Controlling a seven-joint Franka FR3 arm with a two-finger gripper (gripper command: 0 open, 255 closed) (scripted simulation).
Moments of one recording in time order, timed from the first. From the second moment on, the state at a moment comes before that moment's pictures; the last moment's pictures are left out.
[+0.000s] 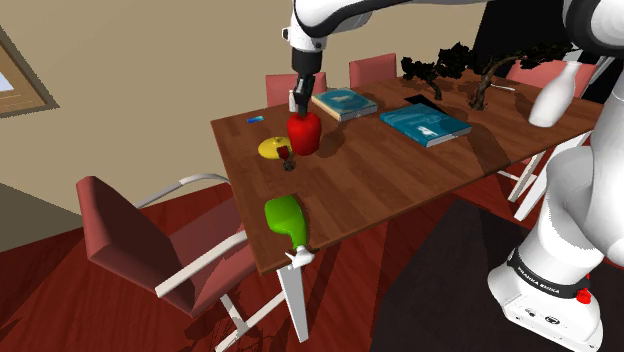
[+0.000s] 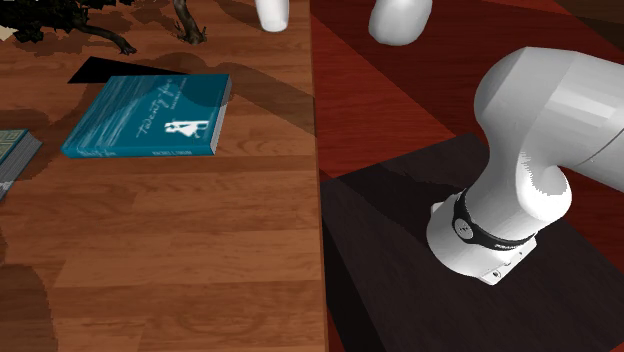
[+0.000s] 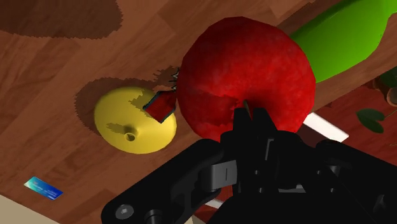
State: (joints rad) arm 0.51 0.17 -0.36 -1.64 0.12 1.95 -0.40
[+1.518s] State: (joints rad) arm 0.51 0.23 -0.35 -1.85 0.16 2.22 -0.43
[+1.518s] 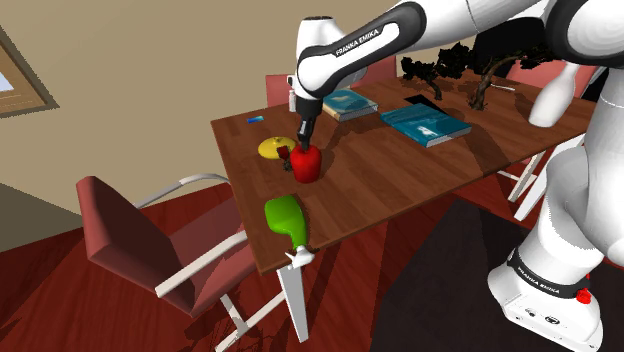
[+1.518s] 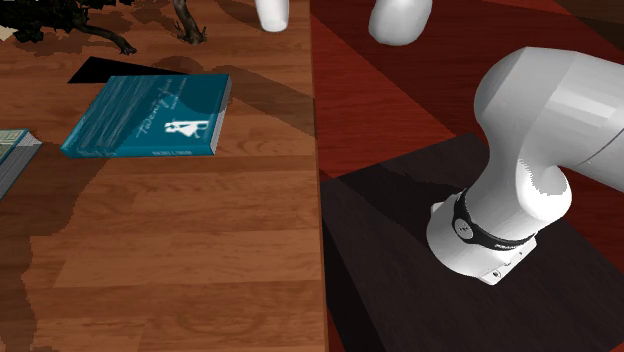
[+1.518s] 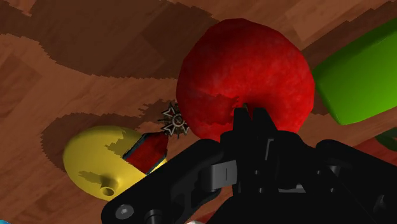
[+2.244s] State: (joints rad) arm 0.51 0.23 -0.35 -1.85 0.17 2.22 -0.43
